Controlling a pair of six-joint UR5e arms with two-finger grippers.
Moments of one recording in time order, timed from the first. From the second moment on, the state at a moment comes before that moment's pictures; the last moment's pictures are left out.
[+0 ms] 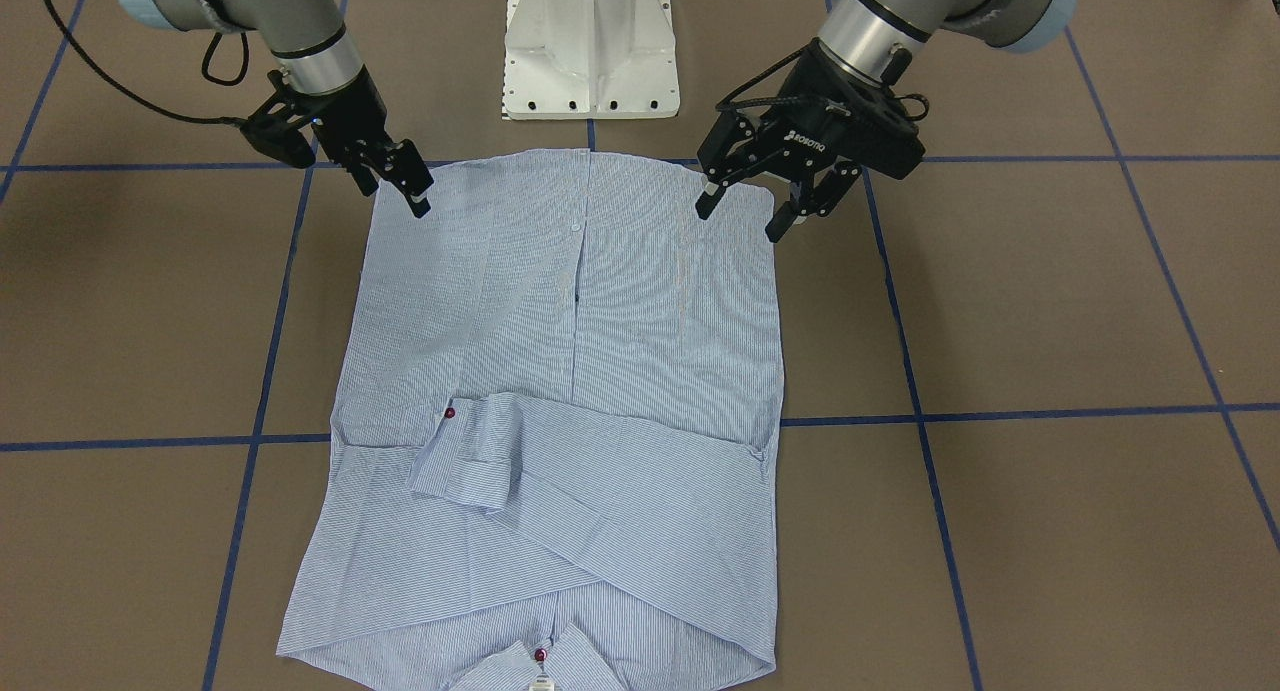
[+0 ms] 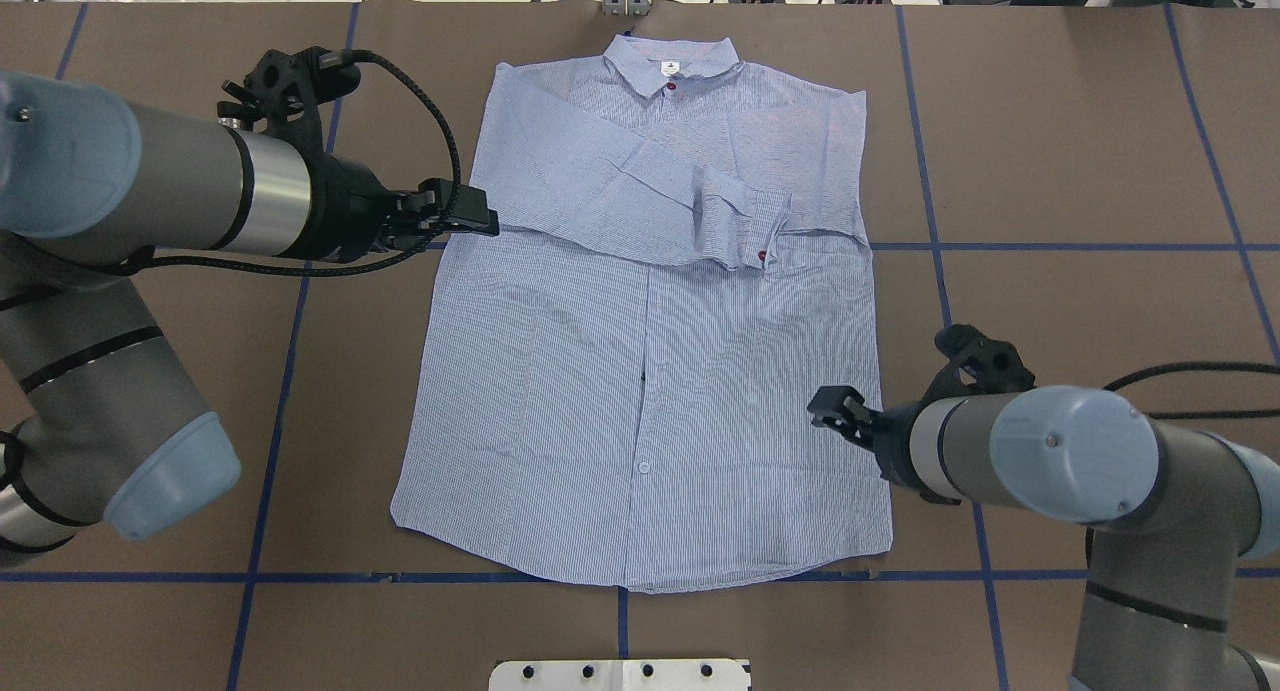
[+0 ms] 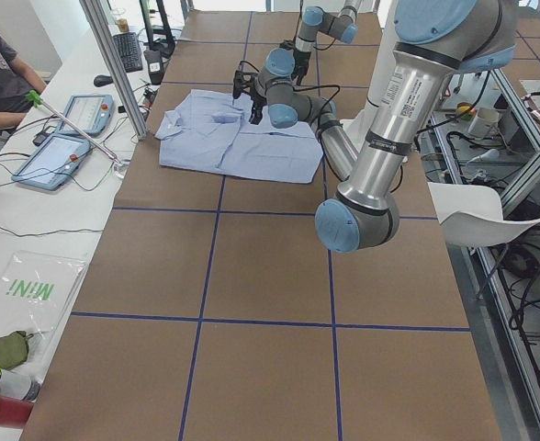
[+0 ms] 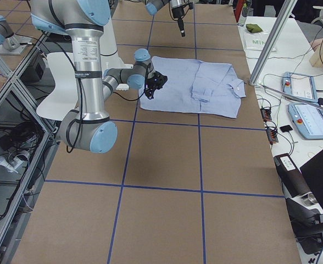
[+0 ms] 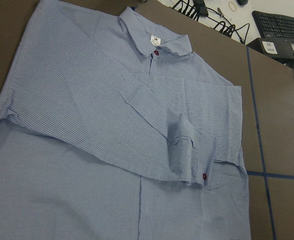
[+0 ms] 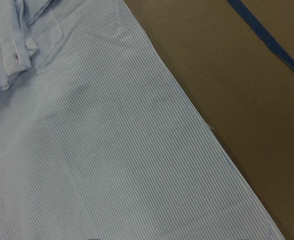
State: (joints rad) left arm -0.72 -1.98 -1.99 -2.02 -1.93 -1.31; right arm 0.34 -1.47 2.13 -1.32 1.62 2.00
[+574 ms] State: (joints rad) left arm -0.75 -1.94 -2.03 -2.01 -1.94 -1.31; right arm 0.25 -1.52 2.09 -1.37 1.60 2.12
